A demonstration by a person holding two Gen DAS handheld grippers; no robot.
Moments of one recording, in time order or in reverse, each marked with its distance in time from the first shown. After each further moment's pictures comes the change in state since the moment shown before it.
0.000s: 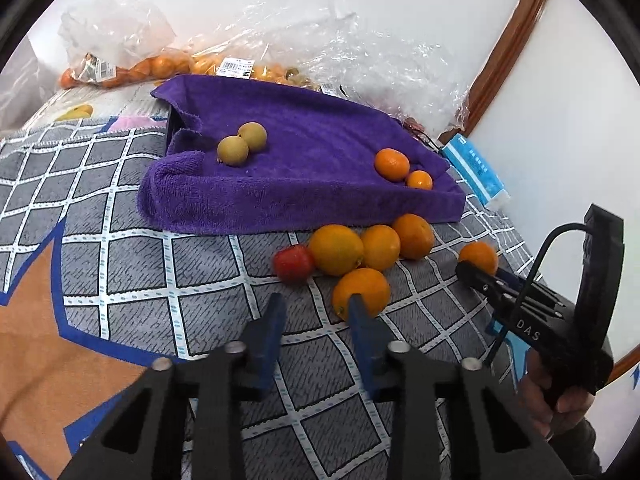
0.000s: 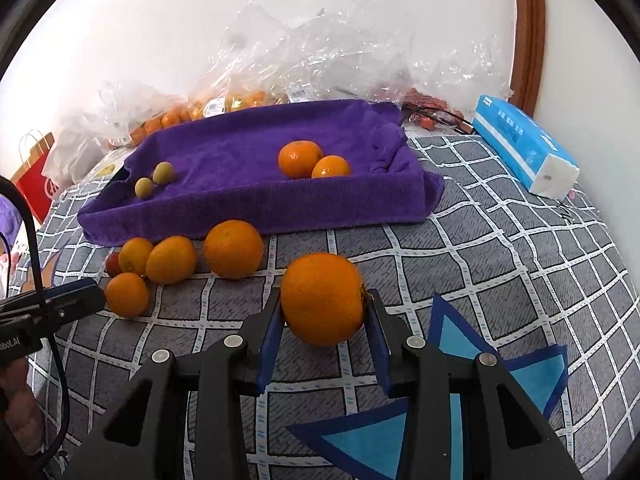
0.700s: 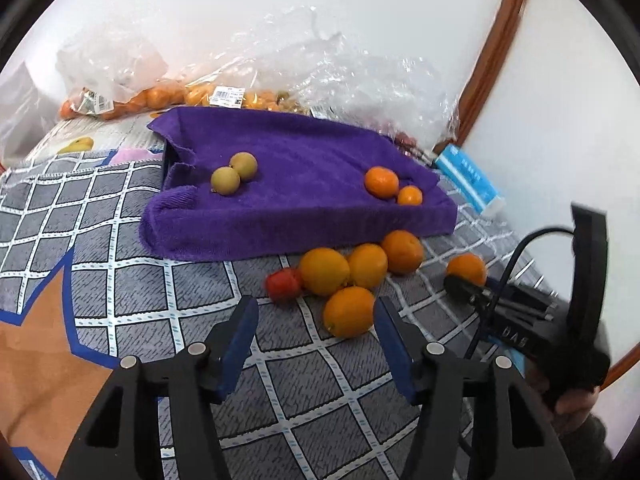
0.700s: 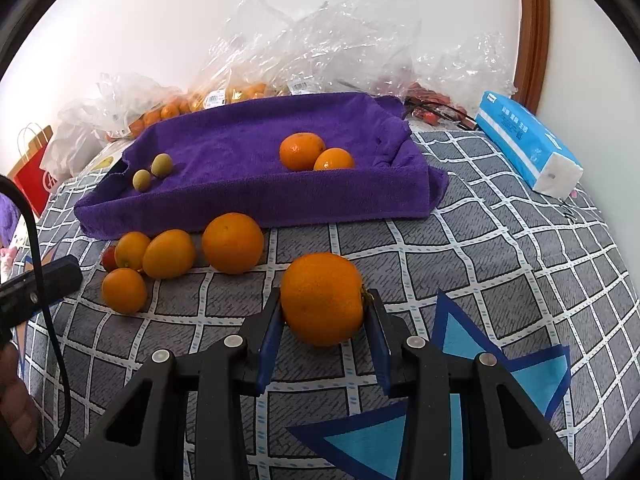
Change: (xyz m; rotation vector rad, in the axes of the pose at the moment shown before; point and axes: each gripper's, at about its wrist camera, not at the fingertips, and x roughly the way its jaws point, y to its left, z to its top) left arm -0.009 -0.016 0.001 0.072 -0.061 0.043; right arm 0.005 -0.001 -0.001 -0.011 0.018 -0.001
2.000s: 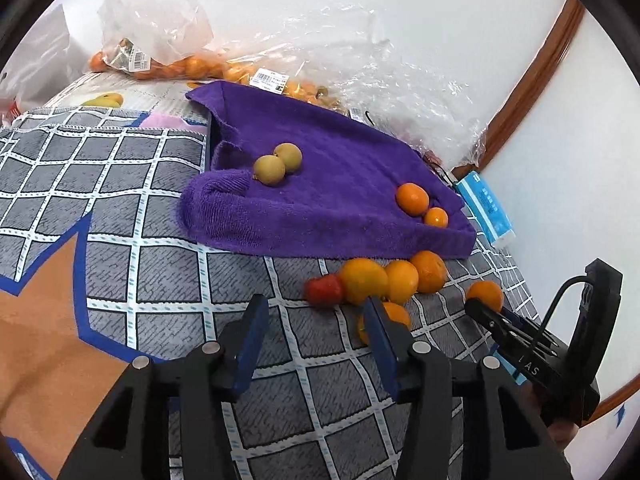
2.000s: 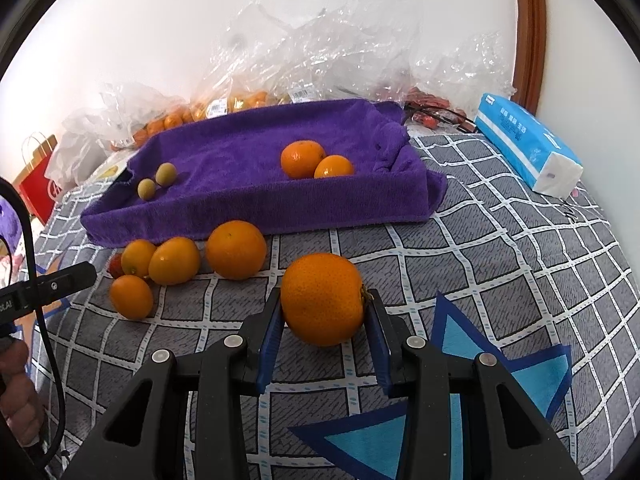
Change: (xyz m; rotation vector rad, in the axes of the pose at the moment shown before) left arm 0.003 0.035 0.002 -0.186 0.009 -0.030; right arm -0.007 -0.005 0.000 0.029 -0.033 0.030
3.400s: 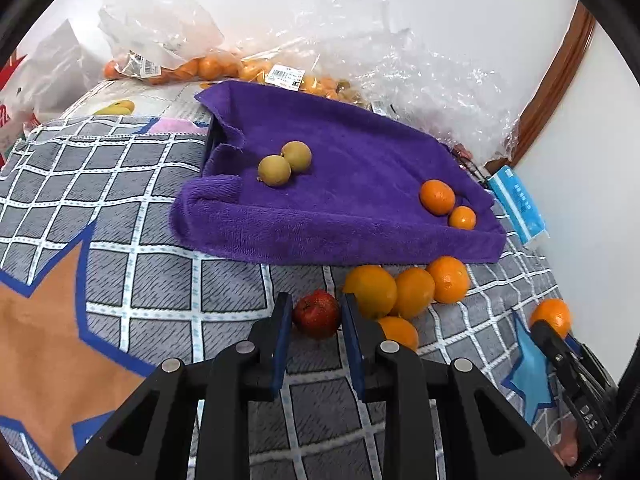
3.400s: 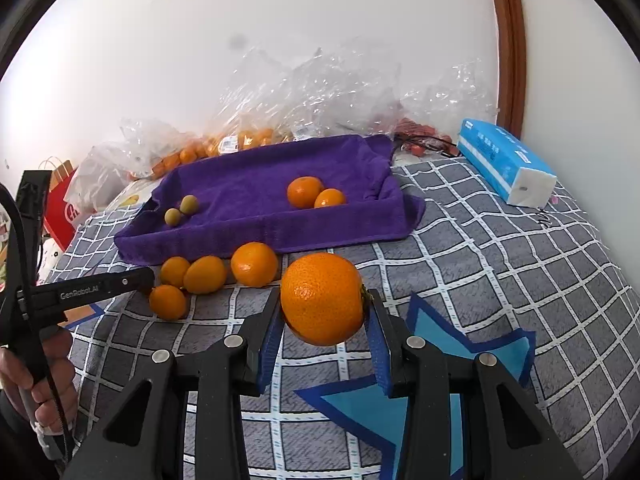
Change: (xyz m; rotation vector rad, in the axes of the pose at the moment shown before) left arm 0.012 -0.022 0.010 -0.006 0.019 0.145; right arm -0.048 -0.002 -0.005 0.021 -0.091 0.022
